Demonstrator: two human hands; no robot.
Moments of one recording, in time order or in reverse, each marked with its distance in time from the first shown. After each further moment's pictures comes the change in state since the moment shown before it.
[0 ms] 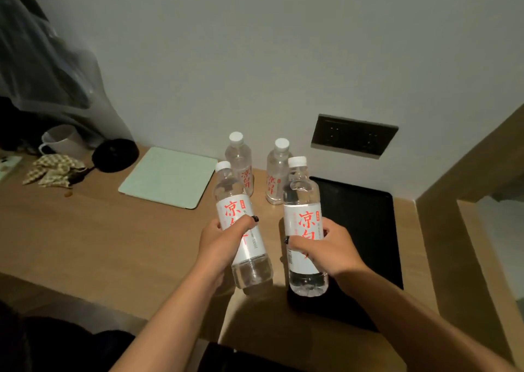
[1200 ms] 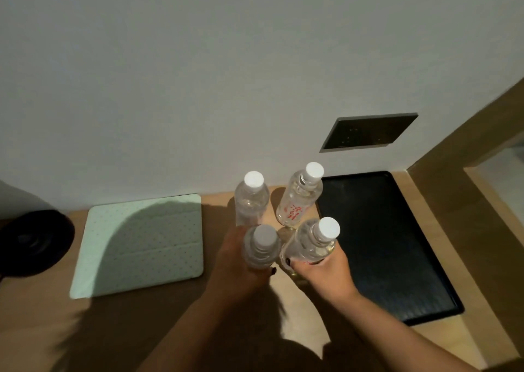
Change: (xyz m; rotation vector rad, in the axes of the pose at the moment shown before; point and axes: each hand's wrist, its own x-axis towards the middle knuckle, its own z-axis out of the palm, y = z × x) left_hand 0.194 0.004 -0.065 0.658 -0.540 0.753; right_hand 0.107 0.014 0.122 0.004 0.551 -0.056
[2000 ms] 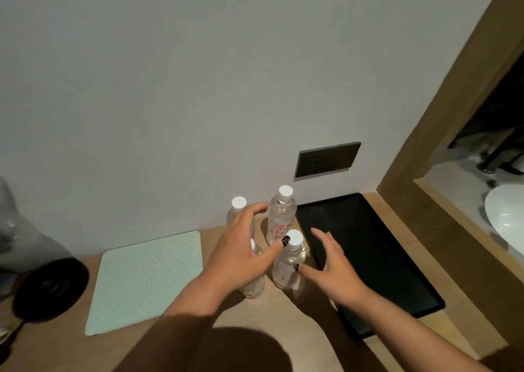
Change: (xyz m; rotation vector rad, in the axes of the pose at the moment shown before) left_hand -0.001 0.113 -0.052 0.091 -0.120 0.182; right_hand -0.046 -0.053 -0.051 -0.137 -0.069 -0.032
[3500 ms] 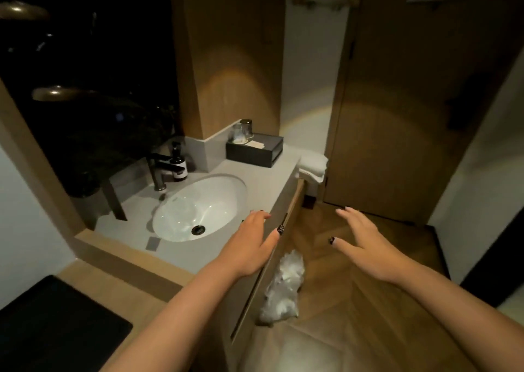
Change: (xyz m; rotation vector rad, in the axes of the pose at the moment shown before) left_hand -0.094 0.466 0.451 0.132 -0.667 0.705; right_hand -0.455 0.263 -0.465 -0.325 0.708 0.426
